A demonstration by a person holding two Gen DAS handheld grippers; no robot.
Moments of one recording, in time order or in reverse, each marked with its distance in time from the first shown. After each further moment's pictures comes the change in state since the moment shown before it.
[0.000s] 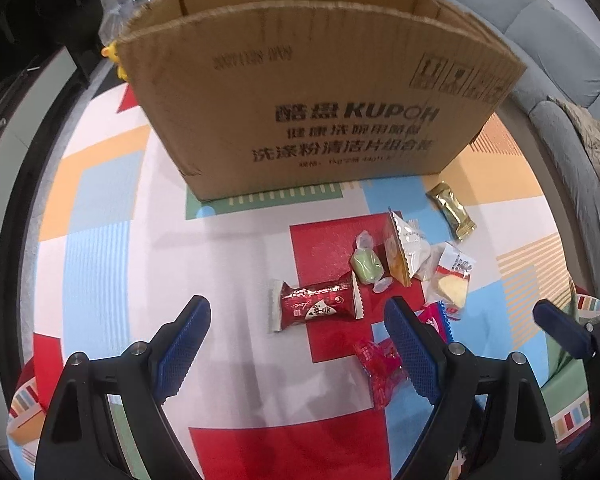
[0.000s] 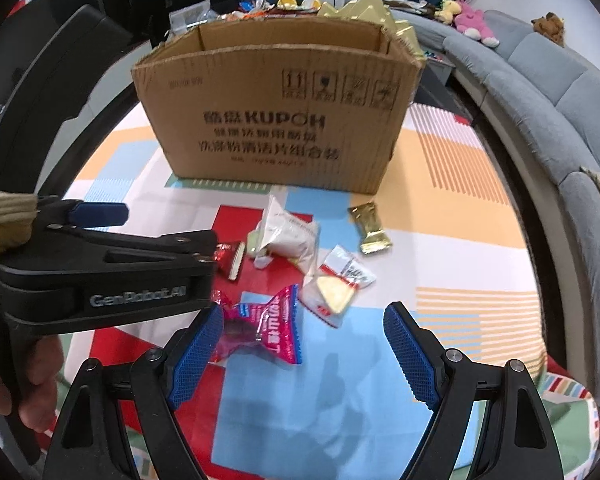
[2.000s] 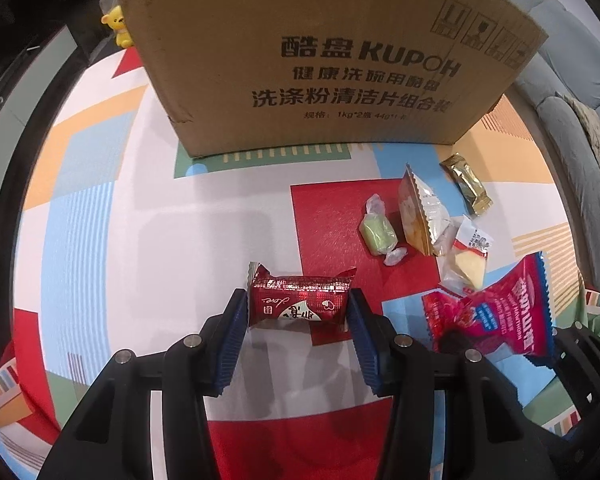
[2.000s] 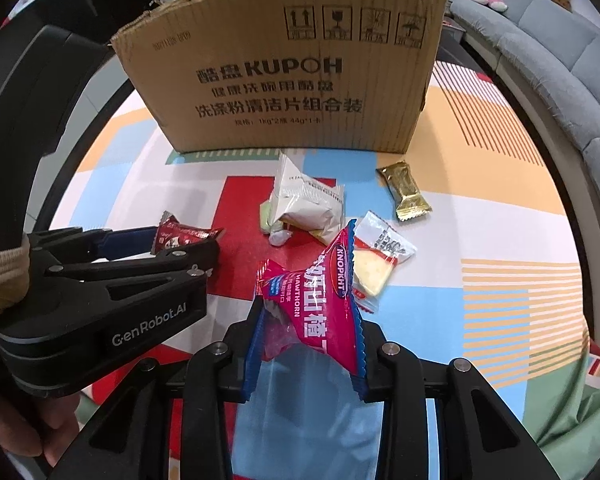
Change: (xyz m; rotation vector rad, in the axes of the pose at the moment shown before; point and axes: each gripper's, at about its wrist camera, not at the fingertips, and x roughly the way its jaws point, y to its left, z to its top) left arm 0.019 0.004 -0.015 -0.038 0.049 -0.003; right arm 0.025 0.004 0.002 0.072 0.096 0.074
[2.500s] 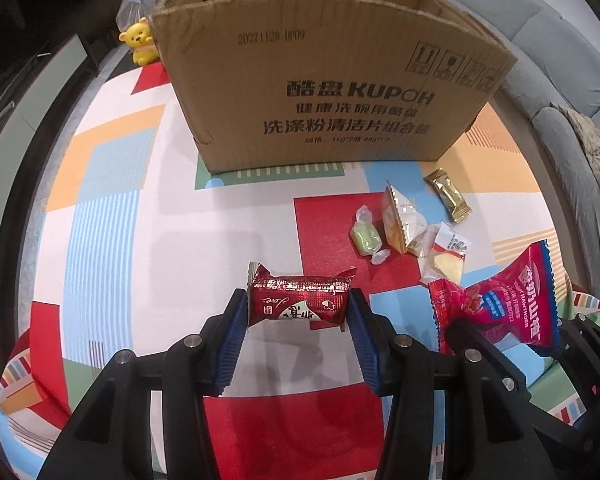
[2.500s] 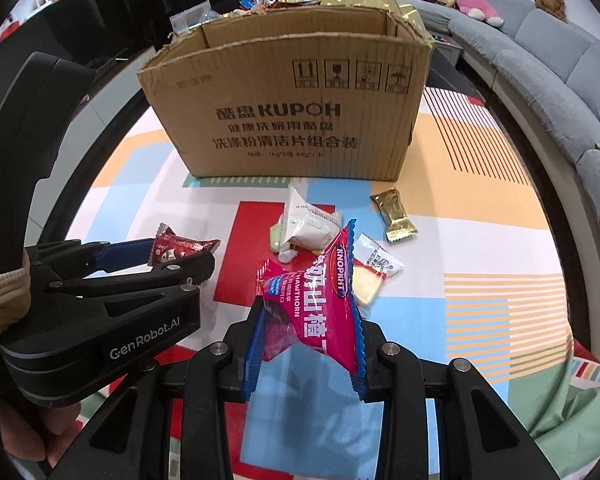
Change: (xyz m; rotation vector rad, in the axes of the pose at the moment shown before) left arm -0.039 -0.004 -0.020 -0.009 -0.058 0.010; right arm -0.032 0.002 -0.006 -0.014 -0.071 0.007
